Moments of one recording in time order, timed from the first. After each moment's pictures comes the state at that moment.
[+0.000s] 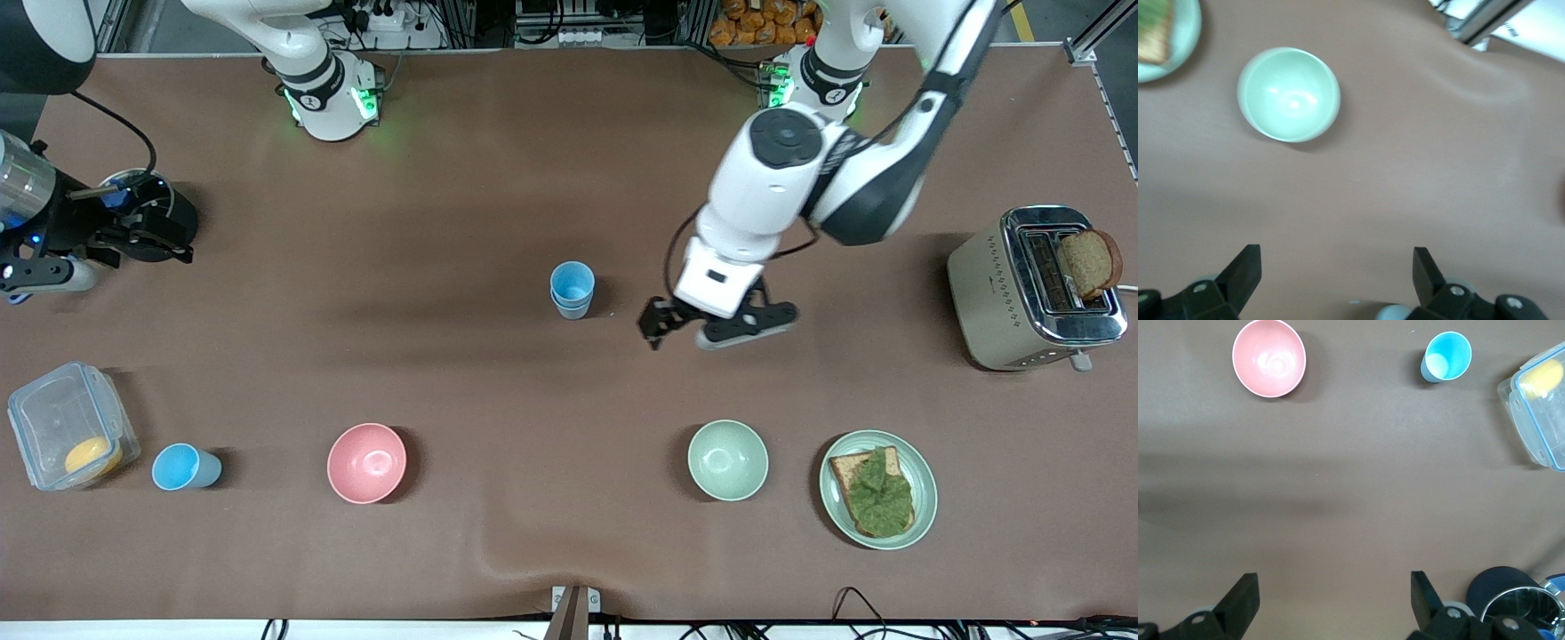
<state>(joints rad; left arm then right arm) -0.03 0.33 -0.56 -1.69 0.26 2.19 -0.92 0.08 0.03 -0.07 -1.63 0.03 1.60 -0.05</state>
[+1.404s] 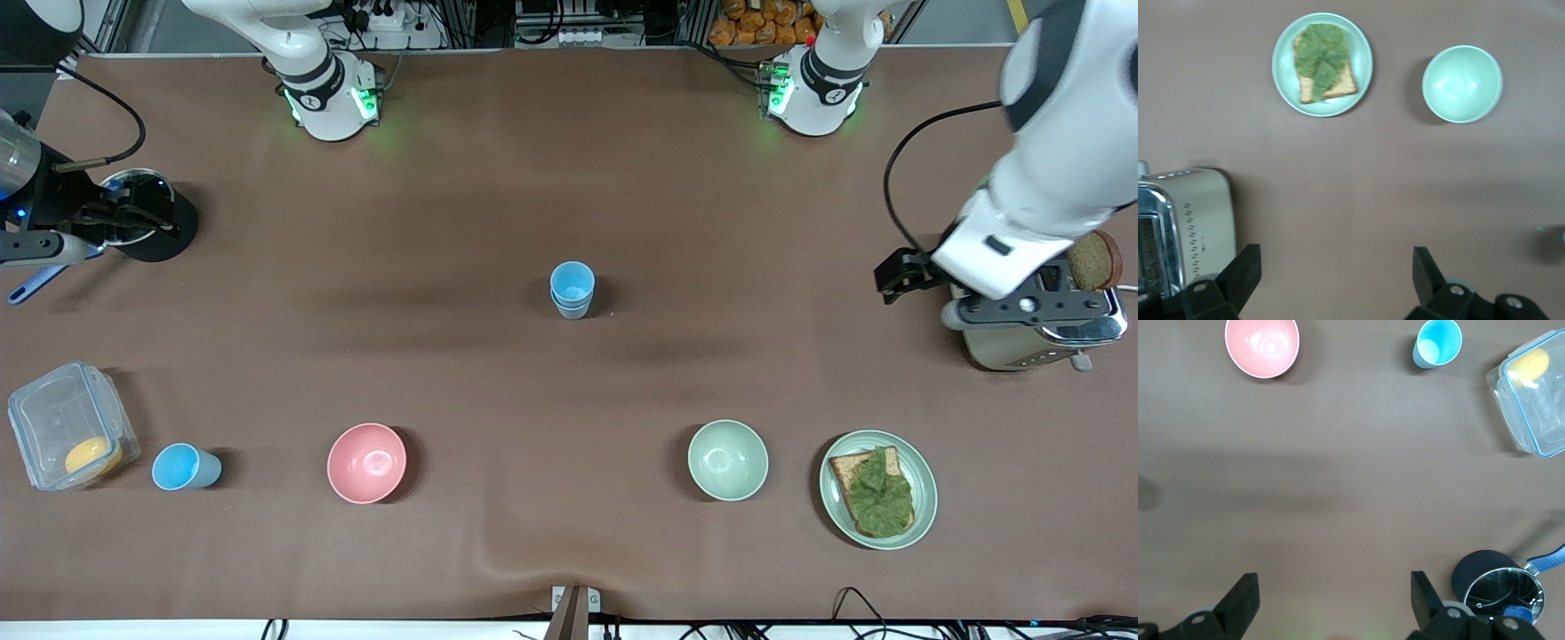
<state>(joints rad) 0.31 0.17 -0.56 -1.49 0.14 1.66 -0.22 0.07 -0.02 -0.06 -1.65 0.00 1.54 -0.07</state>
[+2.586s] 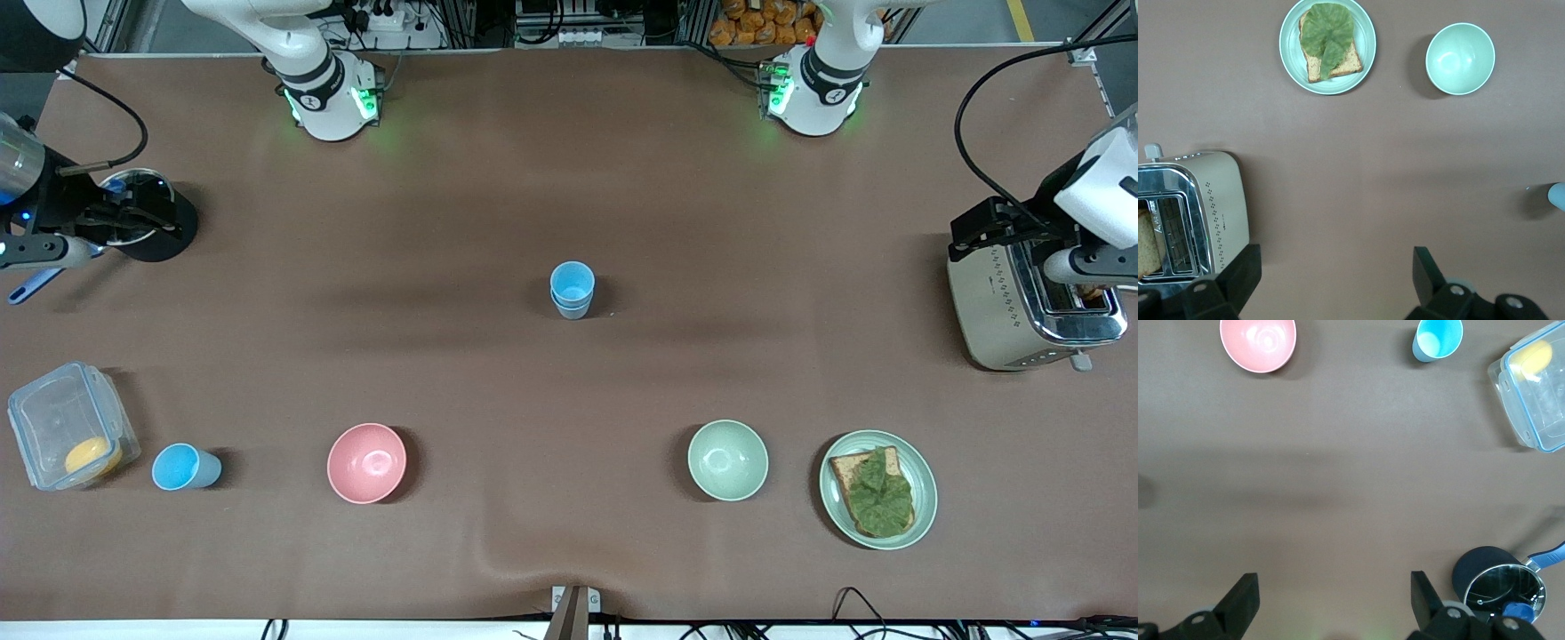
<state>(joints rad) 0.02 0.08 -0.11 -1.49 0.00 1.56 -0.04 0.07 -0.02 -0.06 -1.66 0.00 1.54 -0.07</state>
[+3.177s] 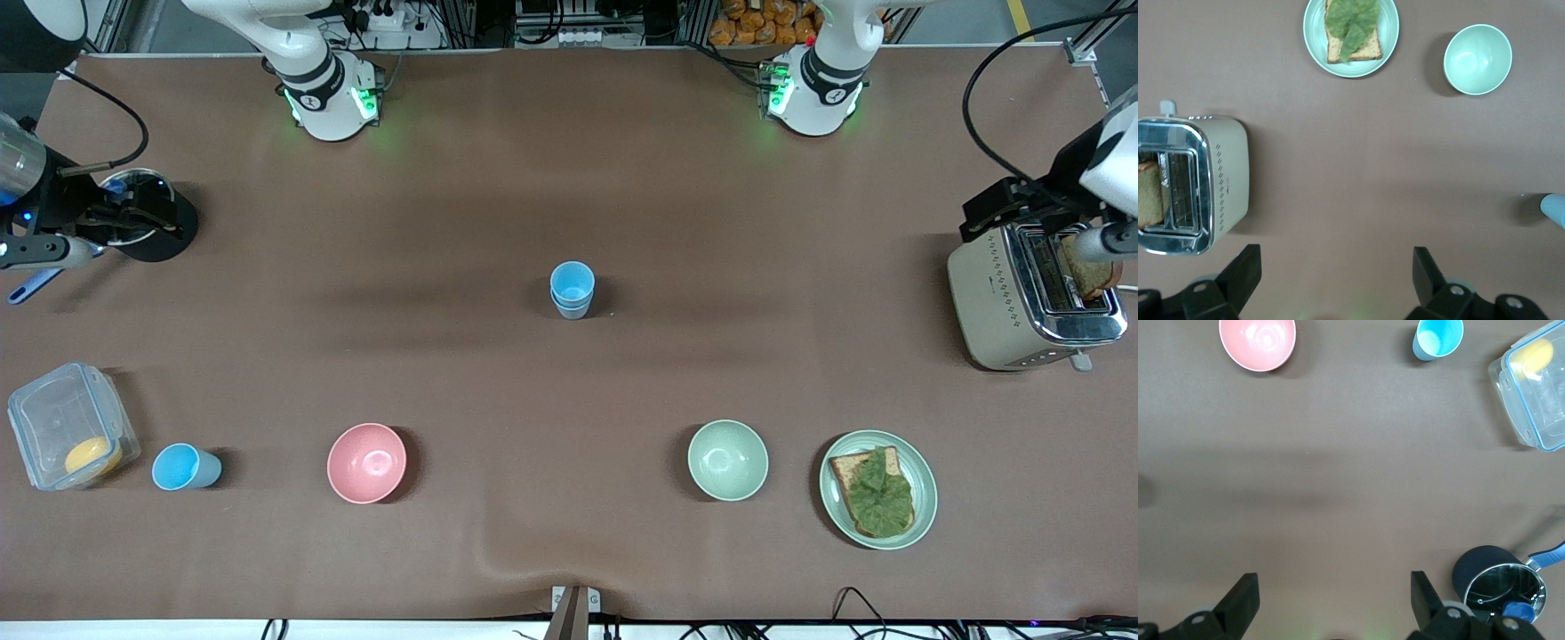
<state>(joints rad) 0.03 0.03 -0.10 -1.49 0.00 1.49 -0.16 0.07 -0.02 -0.06 -1.66 0.00 1.54 -0.07</state>
